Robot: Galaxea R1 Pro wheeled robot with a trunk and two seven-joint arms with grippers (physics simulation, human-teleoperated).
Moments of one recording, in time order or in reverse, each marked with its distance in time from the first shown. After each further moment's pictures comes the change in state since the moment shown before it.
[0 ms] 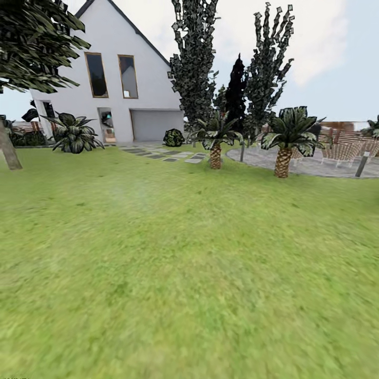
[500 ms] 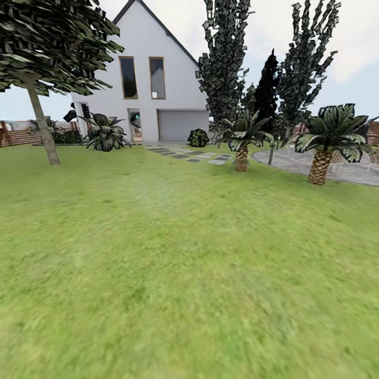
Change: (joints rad) left arm 0.000 0.000 0.000 0.000 0.000 0.000 0.000; right arm 0.000 0.000 0.000 0.000 0.001 0.000 0.000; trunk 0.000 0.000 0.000
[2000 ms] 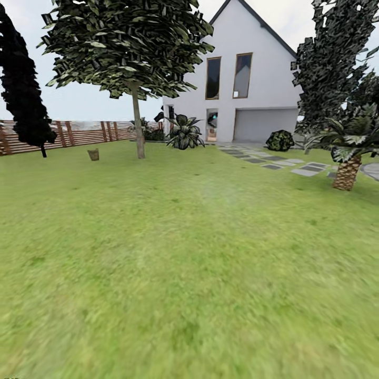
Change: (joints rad) left arm 0.000 -0.001 0.000 0.000 0.000 0.000 0.000; right arm 0.000 0.000 0.001 0.000 0.002 0.000 0.000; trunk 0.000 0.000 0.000
